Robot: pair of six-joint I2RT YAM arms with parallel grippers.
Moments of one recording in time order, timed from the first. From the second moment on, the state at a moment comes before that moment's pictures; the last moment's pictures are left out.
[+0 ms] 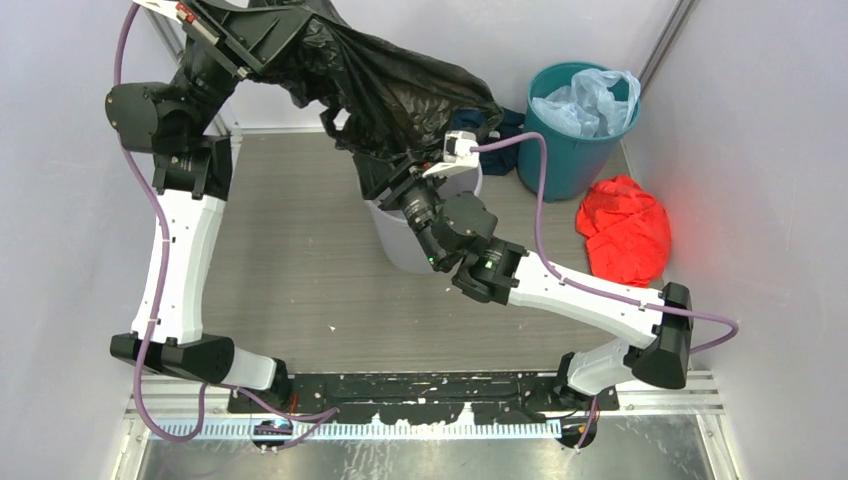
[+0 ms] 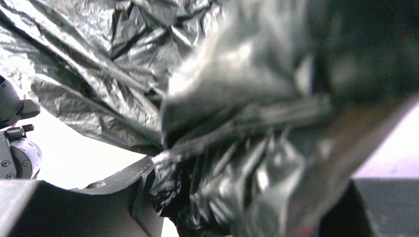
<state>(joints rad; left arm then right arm) -0.17 1.42 1.89 0.48 0.68 -1.50 1.15 1.41 1.36 0.38 0.65 0.57</state>
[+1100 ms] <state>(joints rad) -0.17 1.46 1.84 0.53 0.86 -1.53 1.14 0.93 1.53 -0.07 0.57 0.36</state>
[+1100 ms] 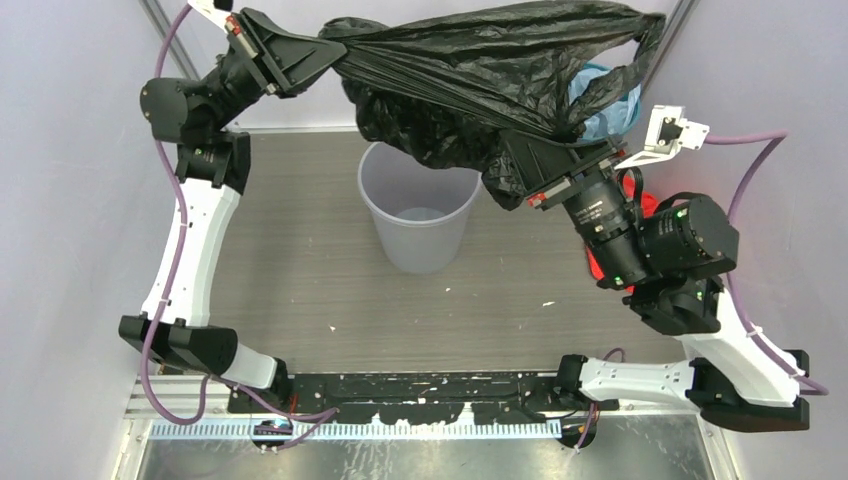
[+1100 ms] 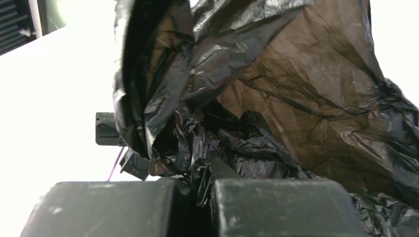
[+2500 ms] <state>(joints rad) -0.14 1.32 1.49 0.39 0.93 -1.28 1.13 1.21 2.07 -0.51 0.65 0.04</state>
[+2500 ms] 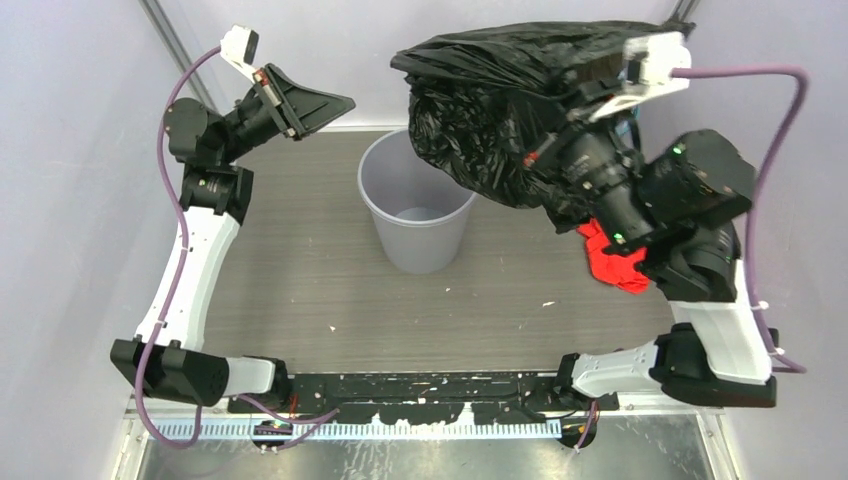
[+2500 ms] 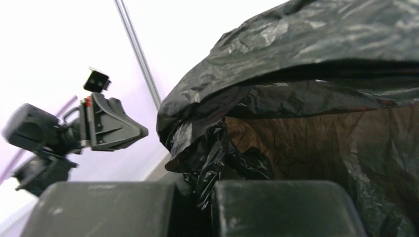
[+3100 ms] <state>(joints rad) -0.13 1.25 1.49 -0.04 0.93 -0.95 0.96 1.50 2.18 -0.76 0.51 -0.21</state>
